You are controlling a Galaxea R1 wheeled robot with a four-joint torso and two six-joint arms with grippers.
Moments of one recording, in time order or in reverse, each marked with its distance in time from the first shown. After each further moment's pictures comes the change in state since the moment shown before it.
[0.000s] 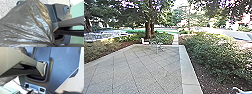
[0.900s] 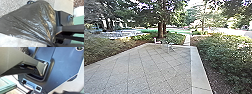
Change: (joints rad) left arm -0.041 -0.134 0.170 -0.082 -0.001 -0.008; right arm -0.006 -0.001 0.000 -0.007 -0.006 -0.004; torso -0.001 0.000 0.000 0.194
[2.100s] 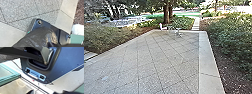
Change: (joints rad) left arm -0.391 -0.274 0.365 -0.224 0.136 0.000; right arm 0.027 -0.014 0.000 0.004 0.012 0.004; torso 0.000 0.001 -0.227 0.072
